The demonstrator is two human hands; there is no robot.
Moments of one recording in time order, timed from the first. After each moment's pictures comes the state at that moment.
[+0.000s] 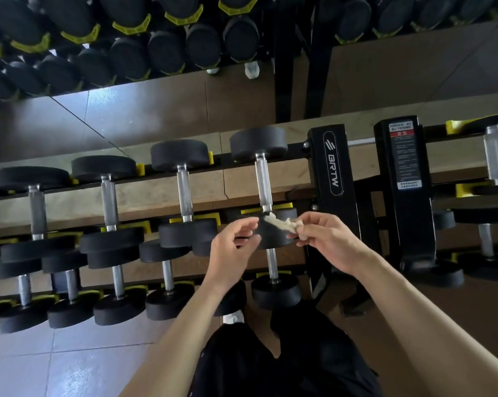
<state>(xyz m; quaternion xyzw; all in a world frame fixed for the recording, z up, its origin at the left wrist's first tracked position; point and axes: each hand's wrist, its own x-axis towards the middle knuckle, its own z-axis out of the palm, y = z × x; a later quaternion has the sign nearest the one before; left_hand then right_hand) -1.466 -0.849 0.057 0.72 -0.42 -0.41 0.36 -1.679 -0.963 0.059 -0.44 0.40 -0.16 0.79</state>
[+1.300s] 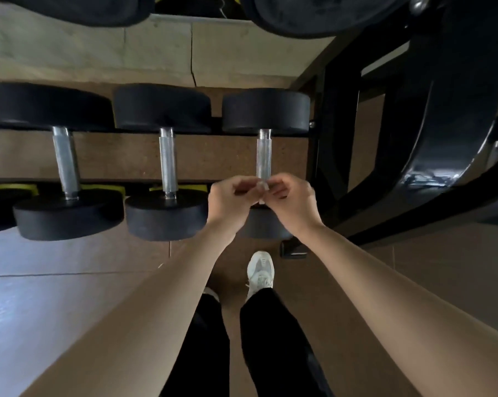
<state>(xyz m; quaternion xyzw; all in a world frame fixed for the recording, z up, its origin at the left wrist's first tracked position) -1.527 -0.747 -0.312 0.73 -0.20 -0.51 0.41 -1.659 -0.807 -0.310 -0.65 0.58 -0.10 0.49</state>
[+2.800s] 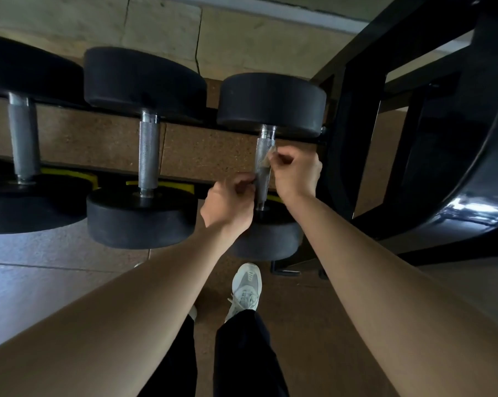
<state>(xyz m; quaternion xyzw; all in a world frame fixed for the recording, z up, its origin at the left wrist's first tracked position) -1.546 -0.781 -0.384 0.86 -0.22 -0.38 0.25 -1.628 -0.882 -0.387 -0.64 0.65 -0.14 0.38</state>
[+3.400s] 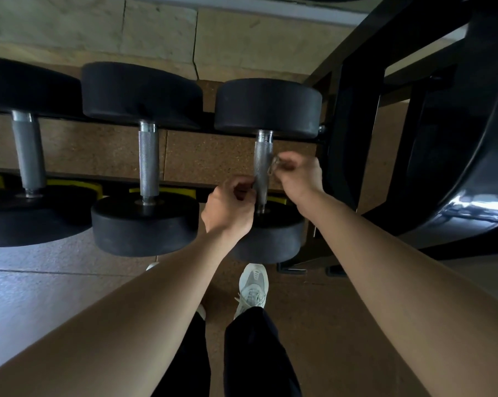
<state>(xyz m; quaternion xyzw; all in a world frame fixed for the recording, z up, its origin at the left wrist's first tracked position) -1.547 -0.781 -0.386 0.86 -0.22 -0.39 0.25 -1.645 -0.896 -0.389 -0.57 0.65 -0.08 0.50</state>
